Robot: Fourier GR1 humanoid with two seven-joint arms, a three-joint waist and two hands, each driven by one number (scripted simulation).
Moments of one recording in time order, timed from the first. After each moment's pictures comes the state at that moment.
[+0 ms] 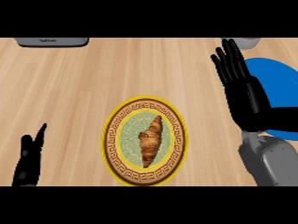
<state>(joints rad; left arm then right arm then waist) 0.09 0.33 -0.09 -1.30 0.08 0.28 0.15 -0.37 -0.23 0.22 -1.64 -0.35 -0.22 -0.01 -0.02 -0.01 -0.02</state>
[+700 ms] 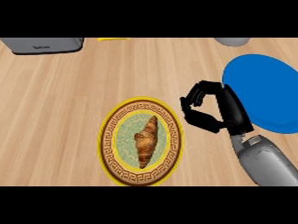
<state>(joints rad) 0.90 0.36 -0.28 -1.85 0.10 0.33 0.22 -0.41 -0.37 0.46 -1.53 0.06 -0.32 0.11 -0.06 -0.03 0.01</state>
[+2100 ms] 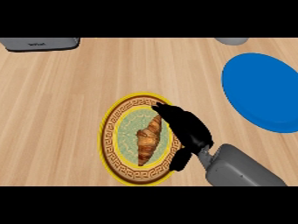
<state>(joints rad) 0.84 0.32 -0.37 -1.86 0.12 0.44 0.30 -0.52 -0.35 0.82 -1.41 0.34 -0.06 0.41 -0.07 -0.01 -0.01</state>
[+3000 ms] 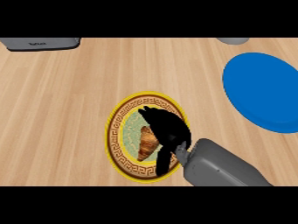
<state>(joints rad) 0.79 0.33 -0.41 -1.82 0.14 0.51 0.30 -0.63 -0.22 0.86 -1.36 0.30 0.13 0.68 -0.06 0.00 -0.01</state>
